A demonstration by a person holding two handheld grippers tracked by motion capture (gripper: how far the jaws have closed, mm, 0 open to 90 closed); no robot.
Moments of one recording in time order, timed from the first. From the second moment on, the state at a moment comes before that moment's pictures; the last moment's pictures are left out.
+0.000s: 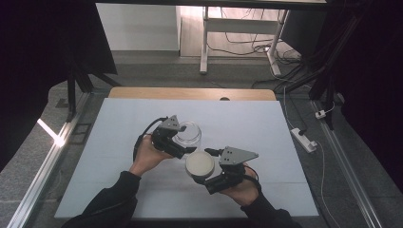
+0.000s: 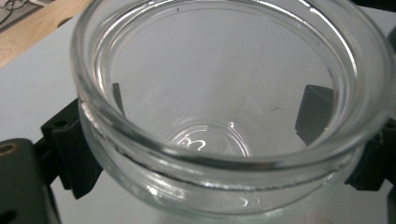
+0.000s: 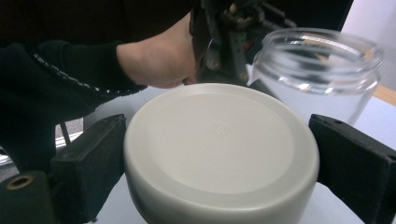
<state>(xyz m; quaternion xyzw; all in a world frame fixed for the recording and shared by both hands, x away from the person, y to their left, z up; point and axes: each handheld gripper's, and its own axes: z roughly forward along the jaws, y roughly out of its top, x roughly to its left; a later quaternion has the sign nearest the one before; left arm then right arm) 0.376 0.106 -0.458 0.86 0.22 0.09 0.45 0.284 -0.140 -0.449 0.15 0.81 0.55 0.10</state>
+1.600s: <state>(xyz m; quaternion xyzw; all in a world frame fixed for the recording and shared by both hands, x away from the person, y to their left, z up) 0.429 0.086 -0.488 0.86 0.25 0.11 0.44 0.307 -0.114 -0.520 0.18 0.86 0.48 0.09</state>
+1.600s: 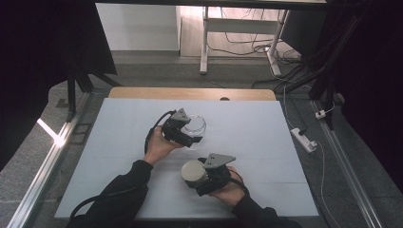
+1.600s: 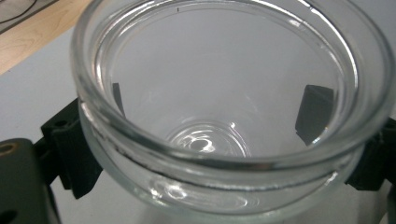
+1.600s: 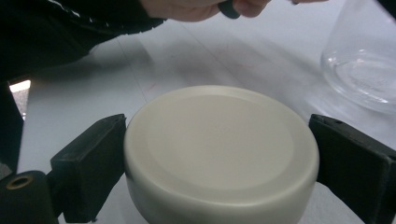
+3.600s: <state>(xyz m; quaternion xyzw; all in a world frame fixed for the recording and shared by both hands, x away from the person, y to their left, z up) 0.417 0.108 -0.497 0.85 0.27 0.11 0.44 0.314 -0.116 -0.521 0.19 0.87 0.44 0.07</state>
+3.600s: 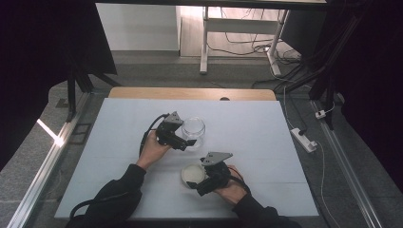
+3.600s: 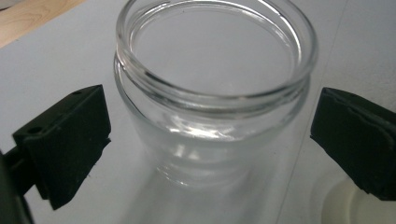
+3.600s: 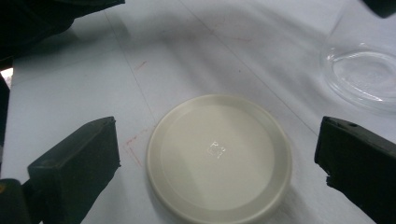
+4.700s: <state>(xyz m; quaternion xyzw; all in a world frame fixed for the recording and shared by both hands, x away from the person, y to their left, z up) 0.331 0.145 -0.480 0.84 0.28 0.07 0.47 0.304 -0.177 -0.491 0.25 0.84 0.47 0.09</state>
